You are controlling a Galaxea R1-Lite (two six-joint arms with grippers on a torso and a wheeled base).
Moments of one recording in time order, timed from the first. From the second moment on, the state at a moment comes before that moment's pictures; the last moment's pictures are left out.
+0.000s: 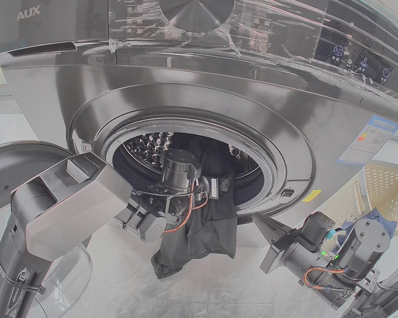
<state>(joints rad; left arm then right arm) -0.60 2.46 -1.50 -0.83 0.15 -0.27 0.72 1.82 -0.35 -1.47 -0.09 0.08</state>
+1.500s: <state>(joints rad) -0.56 2.45 -1.59 -0.85 0.14 -0.27 0.72 1.82 -0.35 -1.47 -0.09 0.08</state>
